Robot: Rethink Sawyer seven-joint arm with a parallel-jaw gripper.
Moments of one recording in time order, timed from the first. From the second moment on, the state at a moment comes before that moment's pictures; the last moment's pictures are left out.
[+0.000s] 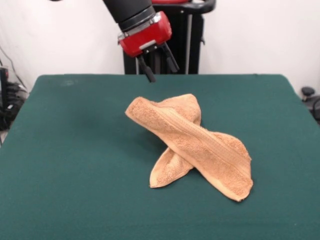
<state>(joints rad) -1.06 -0.67 0.77 2.19 -0.23 0.31 1.57</state>
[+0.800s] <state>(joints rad) -1.15 -0.59 0.80 2.13 -0.24 0.41 1.57</state>
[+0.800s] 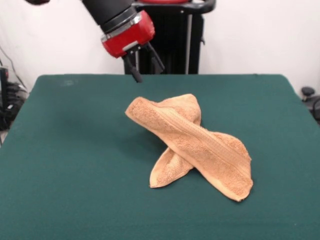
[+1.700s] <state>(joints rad) -1.27 -0.17 0.81 1.97 -0.40 0.46 1.57</state>
